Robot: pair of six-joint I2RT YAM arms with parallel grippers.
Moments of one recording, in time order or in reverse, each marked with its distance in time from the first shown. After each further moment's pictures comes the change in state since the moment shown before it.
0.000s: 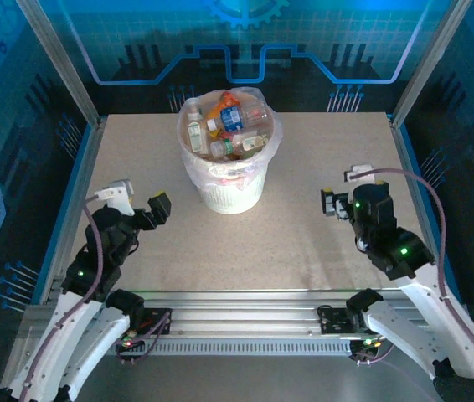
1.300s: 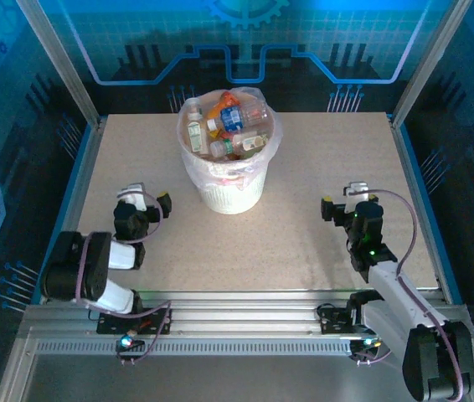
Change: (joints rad) left arm 0.353 1.056 -0.387 1.449 0.235 0.209; right arm -0.350 0.161 -0.551 0.871 -0.346 -0.103
